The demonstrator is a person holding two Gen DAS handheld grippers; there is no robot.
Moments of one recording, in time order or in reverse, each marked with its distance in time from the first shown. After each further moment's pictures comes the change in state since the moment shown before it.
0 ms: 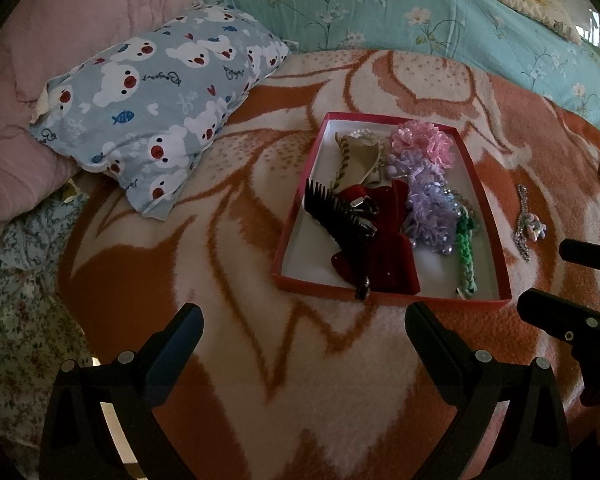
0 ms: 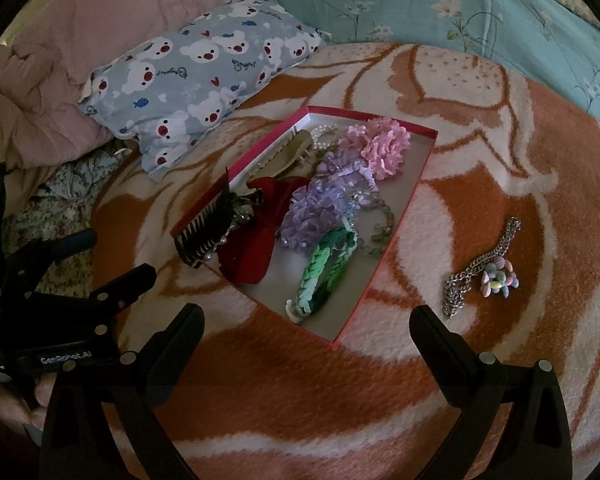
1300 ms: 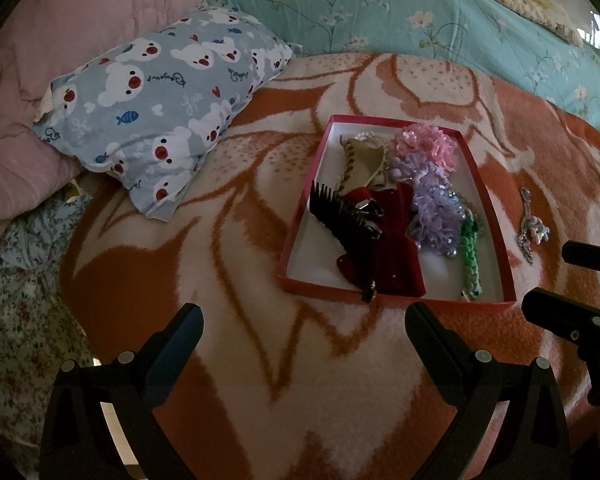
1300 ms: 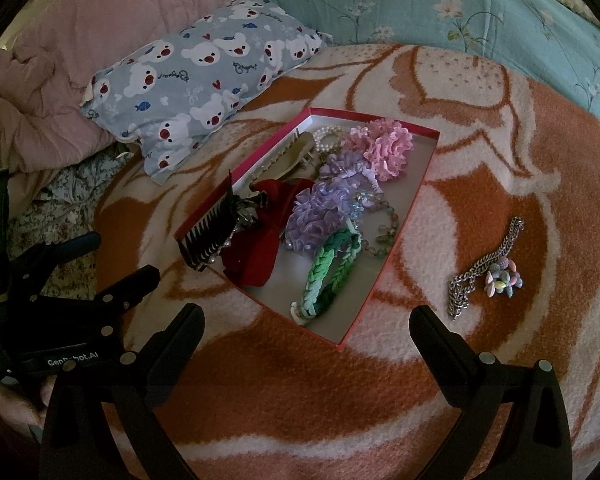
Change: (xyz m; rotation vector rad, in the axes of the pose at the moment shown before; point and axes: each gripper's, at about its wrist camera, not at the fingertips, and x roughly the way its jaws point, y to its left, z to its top) left arm -0.001 0.002 -0.004 -0.012 -0.014 0.011; right arm 0.000 0.003 0.001 0.004 -0.006 0.008
